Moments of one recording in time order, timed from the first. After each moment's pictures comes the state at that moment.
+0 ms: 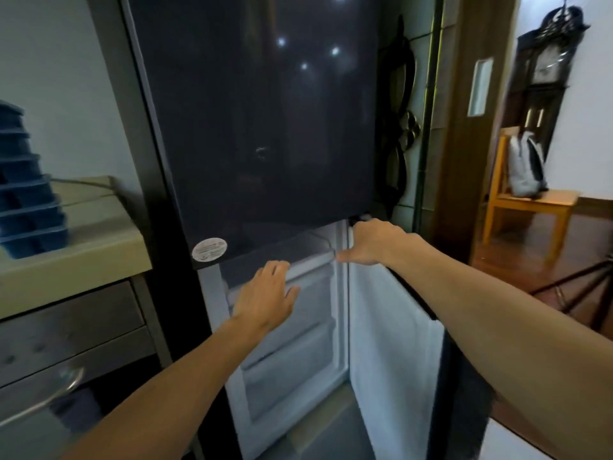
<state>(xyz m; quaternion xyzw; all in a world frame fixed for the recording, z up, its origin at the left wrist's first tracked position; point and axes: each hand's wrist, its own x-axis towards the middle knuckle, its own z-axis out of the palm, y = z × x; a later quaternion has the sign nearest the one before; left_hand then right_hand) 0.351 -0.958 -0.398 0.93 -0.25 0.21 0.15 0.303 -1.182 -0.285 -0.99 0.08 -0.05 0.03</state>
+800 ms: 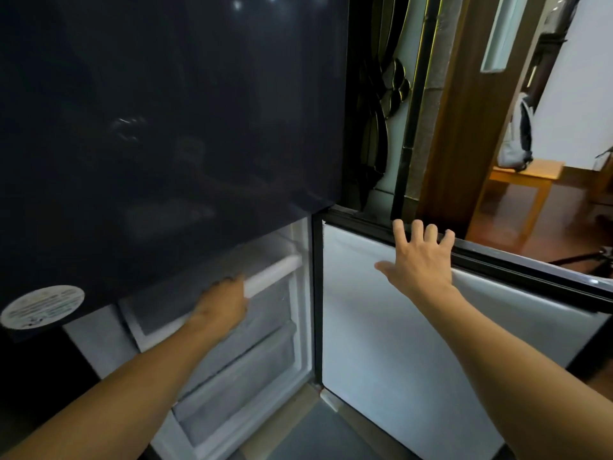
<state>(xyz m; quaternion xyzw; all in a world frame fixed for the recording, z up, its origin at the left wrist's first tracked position) 0.526 -1.053 -0.445 0.99 -0.14 0.00 0.02 0.413 -1.384 -0.399 -0.94 0.24 -0.18 -0.16</state>
